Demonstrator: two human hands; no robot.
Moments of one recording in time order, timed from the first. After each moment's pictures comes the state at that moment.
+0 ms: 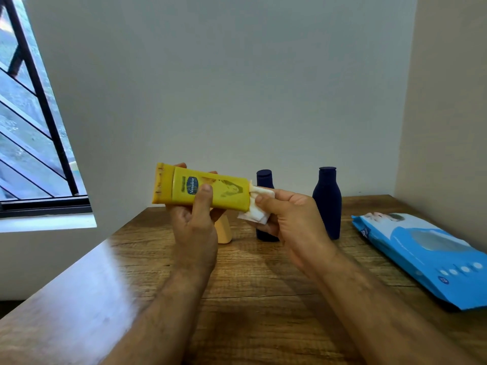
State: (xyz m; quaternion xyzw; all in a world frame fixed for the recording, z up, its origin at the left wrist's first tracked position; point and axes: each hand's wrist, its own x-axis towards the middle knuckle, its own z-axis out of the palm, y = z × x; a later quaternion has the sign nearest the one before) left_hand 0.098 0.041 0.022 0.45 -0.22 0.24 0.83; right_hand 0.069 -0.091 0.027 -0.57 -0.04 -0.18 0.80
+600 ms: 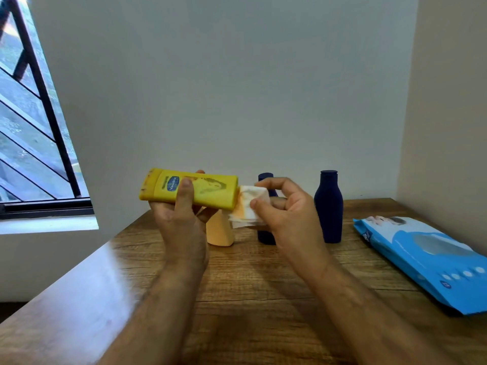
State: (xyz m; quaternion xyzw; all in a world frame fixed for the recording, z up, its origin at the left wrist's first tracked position) left_hand 0.105 0.054 0.037 0.40 -0.15 0.24 0.87; right_hand 0.053 -0.080 0.032 -0.67 -0.10 -0.30 0.67
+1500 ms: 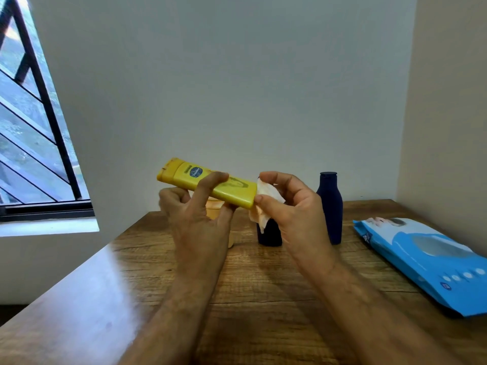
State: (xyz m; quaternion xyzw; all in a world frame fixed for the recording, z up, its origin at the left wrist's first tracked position) left_hand 0.104 0.049 0.019 0.70 -0.20 0.51 0.45; right_hand 0.053 -0.084 0.037 -0.64 -0.10 -0.33 0.69
